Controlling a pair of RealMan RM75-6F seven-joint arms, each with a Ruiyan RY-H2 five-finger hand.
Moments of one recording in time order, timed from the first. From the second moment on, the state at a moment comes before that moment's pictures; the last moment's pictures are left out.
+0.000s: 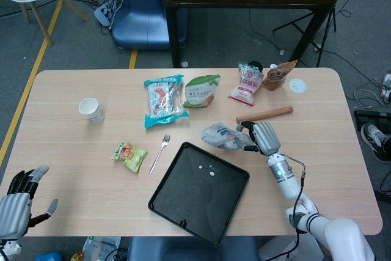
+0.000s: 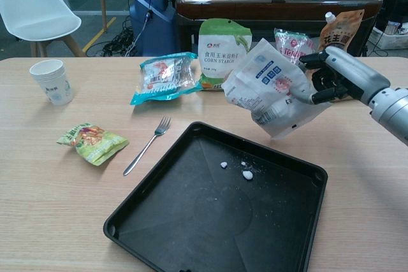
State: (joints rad) left arm 0.02 -1.20 0.00 -1.67 1.57 1.59 0.01; right arm 0.65 -1.92 0.09 -0.57 -1.48 1.25 0.70
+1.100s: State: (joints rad) left arm 0.02 -1.19 0.00 -1.68 1.58 1.58 0.02; right arm 0.51 -1.96 -0.05 -0.42 -1.61 1.32 0.84
